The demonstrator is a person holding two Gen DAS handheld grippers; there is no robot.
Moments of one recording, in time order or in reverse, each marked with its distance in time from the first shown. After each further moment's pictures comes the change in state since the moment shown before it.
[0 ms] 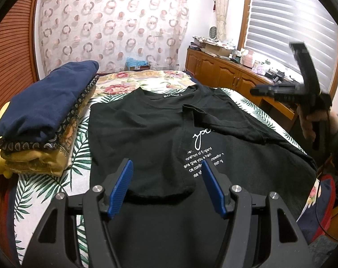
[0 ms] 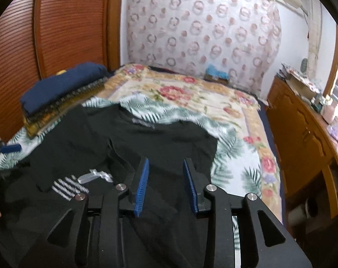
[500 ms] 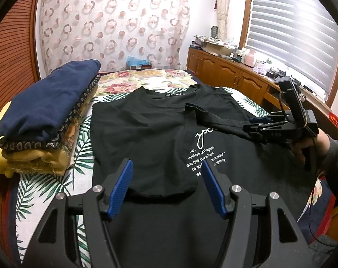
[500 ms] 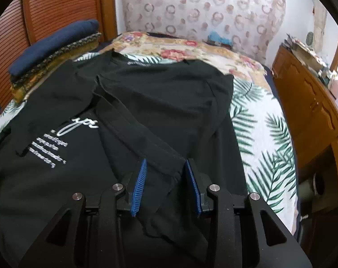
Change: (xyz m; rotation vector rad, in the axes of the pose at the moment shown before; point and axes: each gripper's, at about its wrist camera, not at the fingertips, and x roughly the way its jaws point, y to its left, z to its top) left arm 0.000 0.002 0.000 -0.003 0.007 0.007; right arm 0.058 0.005 -0.059 0.046 0.186 0.026
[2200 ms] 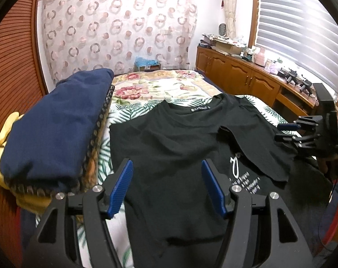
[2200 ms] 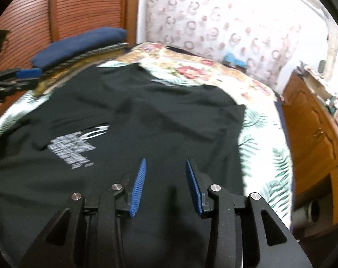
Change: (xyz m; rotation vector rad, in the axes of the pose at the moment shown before) left arm 0.035 0.050 0.057 0.023 0.022 0.059; right arm -0.022 0.018 0.011 -0.140 -0.092 0.014
